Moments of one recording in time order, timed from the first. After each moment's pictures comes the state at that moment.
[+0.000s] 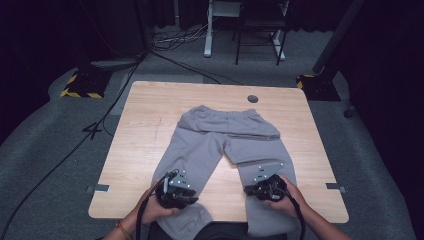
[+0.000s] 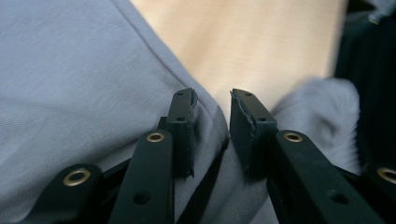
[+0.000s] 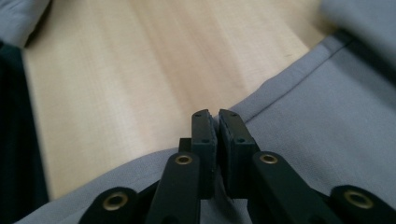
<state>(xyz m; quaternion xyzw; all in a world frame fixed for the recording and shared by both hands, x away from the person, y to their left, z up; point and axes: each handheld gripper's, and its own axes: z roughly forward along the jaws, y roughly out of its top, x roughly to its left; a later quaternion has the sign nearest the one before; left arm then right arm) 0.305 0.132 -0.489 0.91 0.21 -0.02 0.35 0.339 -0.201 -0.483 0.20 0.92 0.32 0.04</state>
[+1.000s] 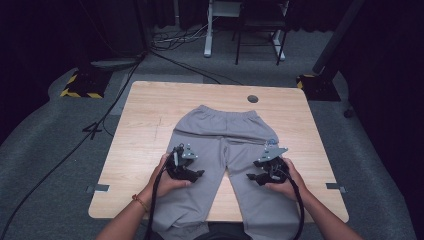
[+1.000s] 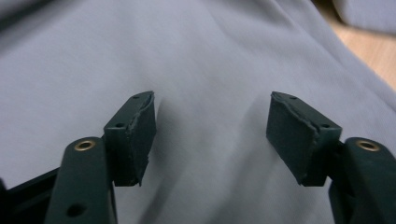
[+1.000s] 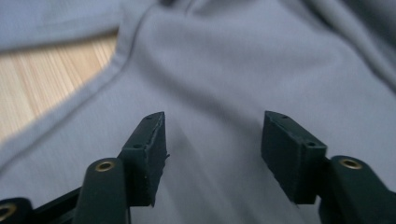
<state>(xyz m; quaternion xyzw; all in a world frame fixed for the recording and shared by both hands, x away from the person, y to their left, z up) 0.387 0.119 -0.493 0.89 0.28 0.10 0.33 0.393 -0.220 -0.487 0.25 0.91 0.32 0.10</state>
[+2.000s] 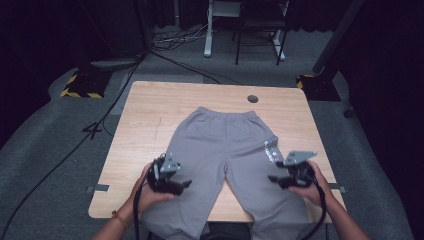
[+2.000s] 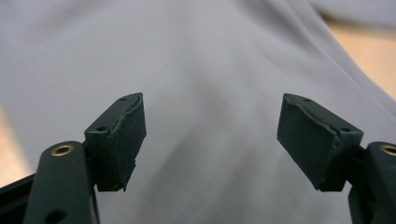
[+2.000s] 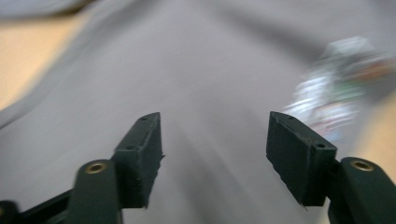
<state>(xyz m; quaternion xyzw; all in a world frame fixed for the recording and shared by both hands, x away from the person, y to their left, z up) 0.371 0.164 -0.473 0.86 0.32 0.11 0.39 0.388 -0.278 -0.458 0.29 0.89 0.33 0.15</state>
